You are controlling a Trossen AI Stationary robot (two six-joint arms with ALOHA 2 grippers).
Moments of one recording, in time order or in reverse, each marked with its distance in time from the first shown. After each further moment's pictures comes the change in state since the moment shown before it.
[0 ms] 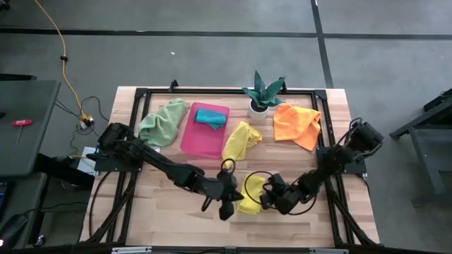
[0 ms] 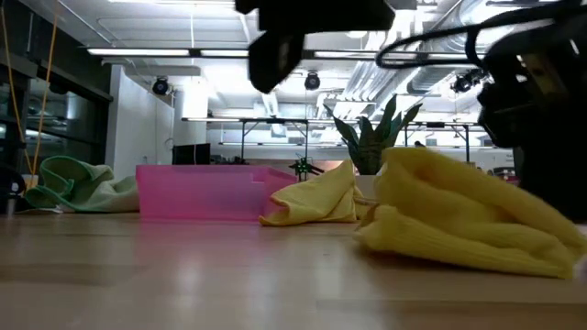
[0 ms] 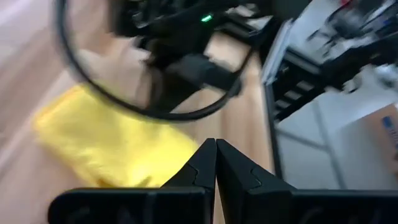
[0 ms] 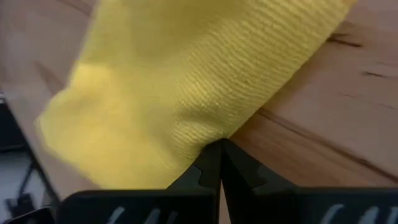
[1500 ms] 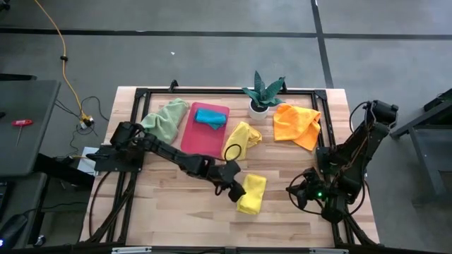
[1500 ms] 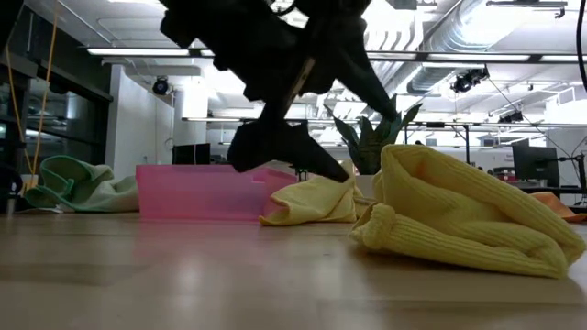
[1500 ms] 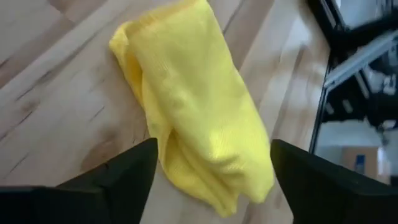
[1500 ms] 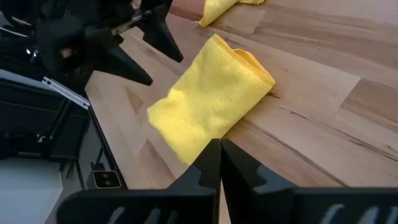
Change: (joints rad) left arm 0.152 0.099 0.002 -0.102 0.210 -0.394; right arm 0.400 -0.464 -0.001 -0.607 0.475 0.227
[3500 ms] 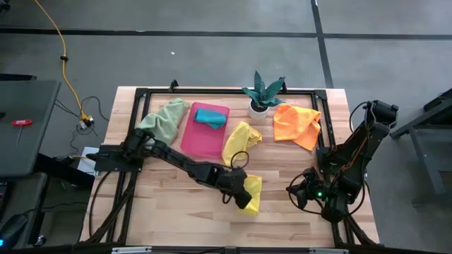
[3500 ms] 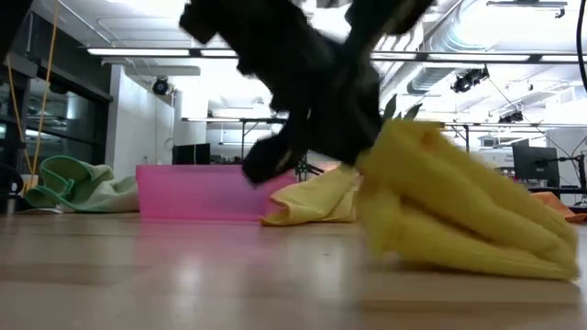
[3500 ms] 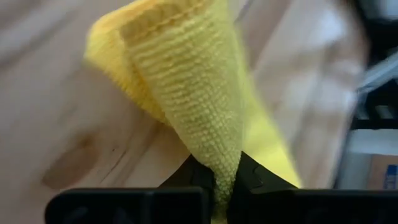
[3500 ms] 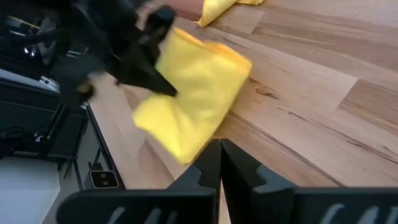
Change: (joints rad) left arm -0.045 0.138 0.183 -0.133 -0.076 -0.022; right arm -0.001 0.000 0.000 -0.008 -0.001 0.000
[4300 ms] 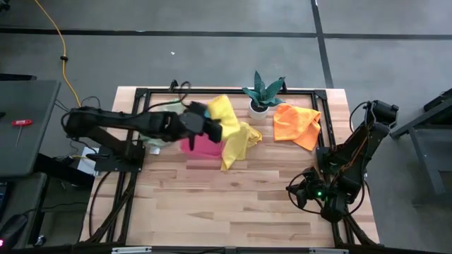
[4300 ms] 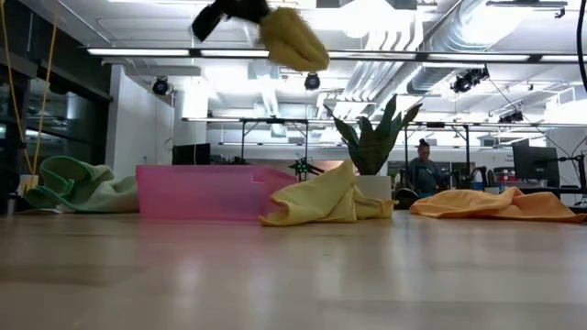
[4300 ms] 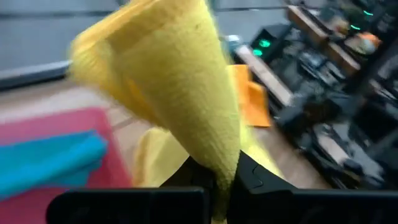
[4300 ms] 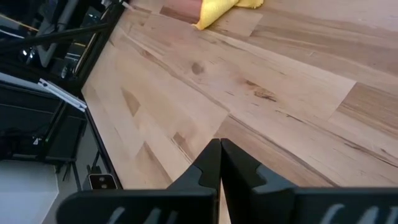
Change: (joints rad) left arm 0.261 -0.695 -0.124 -0.364 -0.480 0.166; right arm -0.007 0.000 0.000 -0.004 0.001 0.000
